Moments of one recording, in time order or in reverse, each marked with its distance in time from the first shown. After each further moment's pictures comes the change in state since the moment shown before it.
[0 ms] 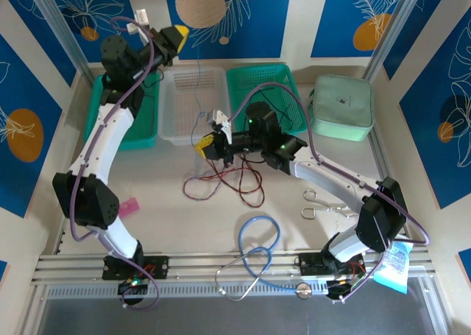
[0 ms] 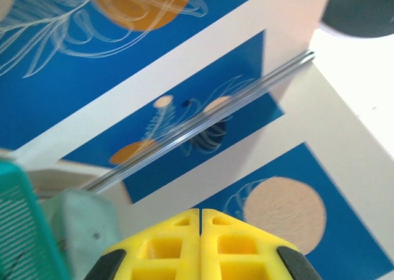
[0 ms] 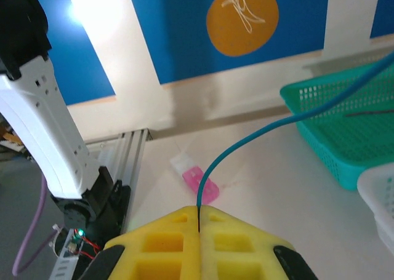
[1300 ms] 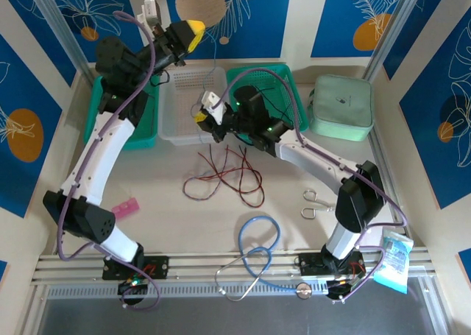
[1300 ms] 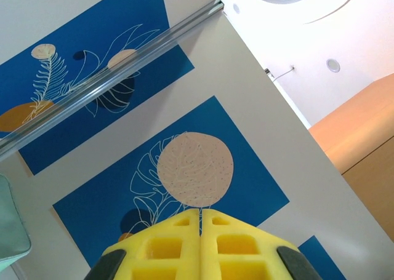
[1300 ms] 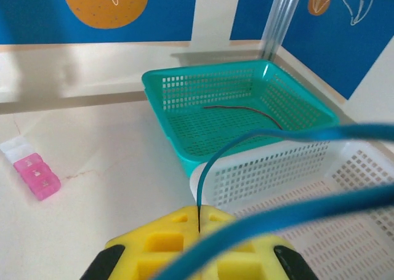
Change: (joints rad) left arm -0.127 -0.132 0.016 0.010 0.063 -0.121; right arm -0.040 0.175 0.201 -0.041 0.341 -0.290
